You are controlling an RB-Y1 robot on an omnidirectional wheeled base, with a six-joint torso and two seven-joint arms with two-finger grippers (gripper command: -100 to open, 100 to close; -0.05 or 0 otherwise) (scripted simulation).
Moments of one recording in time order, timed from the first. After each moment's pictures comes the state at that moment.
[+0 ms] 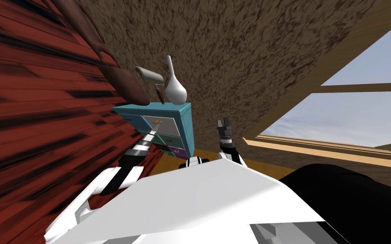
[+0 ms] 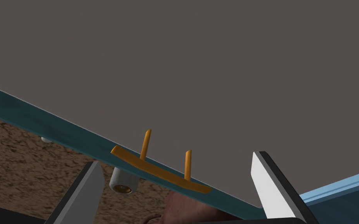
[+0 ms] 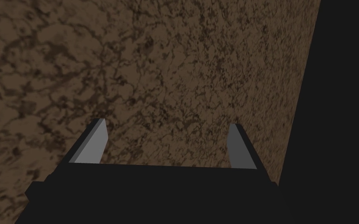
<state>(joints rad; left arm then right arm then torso) 0.46 0.56 0.05 -2.35 -0.32 -0.05 0.06 0.54 -0.04 0.06 -2.23 -0.02 -0.64 0.14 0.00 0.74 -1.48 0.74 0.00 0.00</state>
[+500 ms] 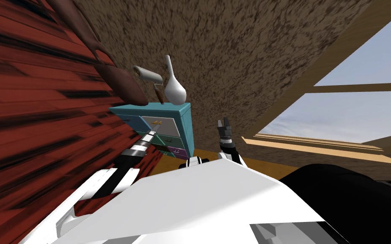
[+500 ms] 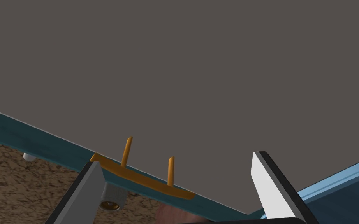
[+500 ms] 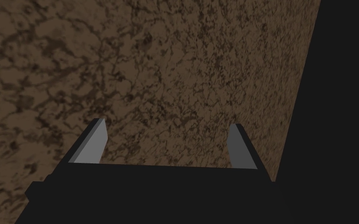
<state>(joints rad) 0.49 0.65 0.05 -2.41 -0.34 0.08 0.12 0.54 -0.04 0.06 -2.23 -0.02 -0.64 0.14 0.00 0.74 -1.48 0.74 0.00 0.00</state>
